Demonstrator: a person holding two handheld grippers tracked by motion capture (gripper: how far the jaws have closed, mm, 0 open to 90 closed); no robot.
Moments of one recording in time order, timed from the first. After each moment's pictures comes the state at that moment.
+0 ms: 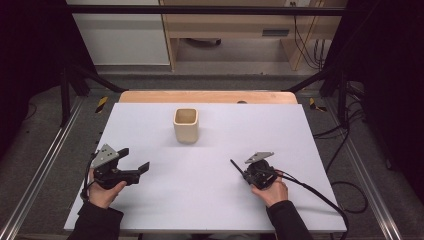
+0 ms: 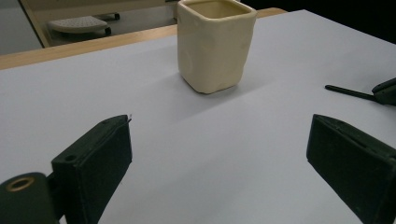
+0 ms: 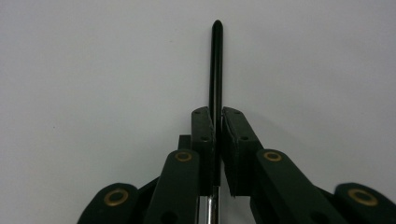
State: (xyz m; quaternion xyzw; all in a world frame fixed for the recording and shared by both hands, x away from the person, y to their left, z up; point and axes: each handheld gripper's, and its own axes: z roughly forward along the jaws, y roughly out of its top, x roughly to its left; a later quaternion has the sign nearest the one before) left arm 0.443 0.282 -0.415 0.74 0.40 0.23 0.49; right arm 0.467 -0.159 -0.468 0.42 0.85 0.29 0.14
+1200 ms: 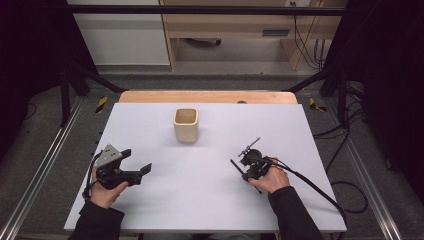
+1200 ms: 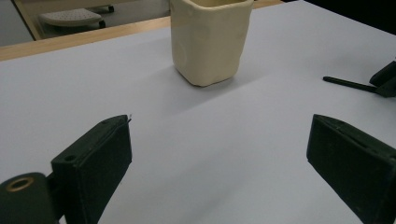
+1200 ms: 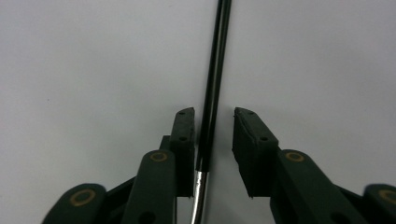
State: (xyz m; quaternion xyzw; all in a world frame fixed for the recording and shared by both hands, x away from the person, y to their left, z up) left arm 0.445 0.278 -0.419 0.75 0.40 0.22 0.48; right arm 0.497 -0.145 -0.450 0.39 0.90 0.15 0.07
